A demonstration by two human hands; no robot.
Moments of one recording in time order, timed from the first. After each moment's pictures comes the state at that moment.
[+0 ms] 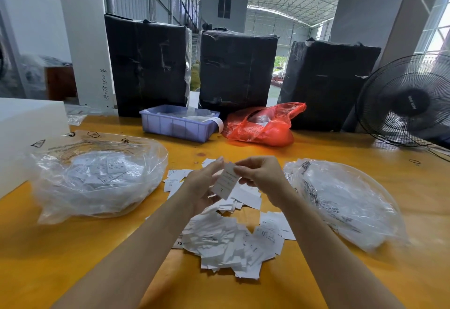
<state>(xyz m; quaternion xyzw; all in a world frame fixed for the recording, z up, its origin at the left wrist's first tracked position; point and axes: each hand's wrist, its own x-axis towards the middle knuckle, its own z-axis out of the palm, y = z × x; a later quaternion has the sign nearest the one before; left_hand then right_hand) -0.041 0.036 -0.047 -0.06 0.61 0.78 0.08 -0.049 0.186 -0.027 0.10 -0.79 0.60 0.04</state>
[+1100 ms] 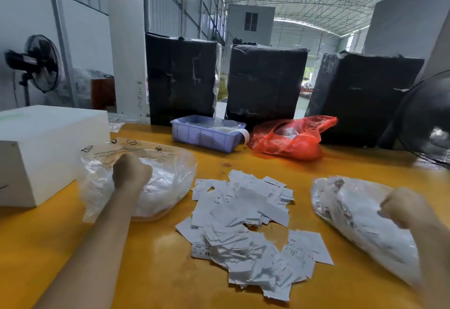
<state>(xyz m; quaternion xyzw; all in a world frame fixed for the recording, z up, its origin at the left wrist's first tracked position) -0.045 -0.121 -0.028 -0.30 0.84 0.36 -0.27 -0.065 0.358 -0.019 -0.22 -0.97 0.12 0.07</state>
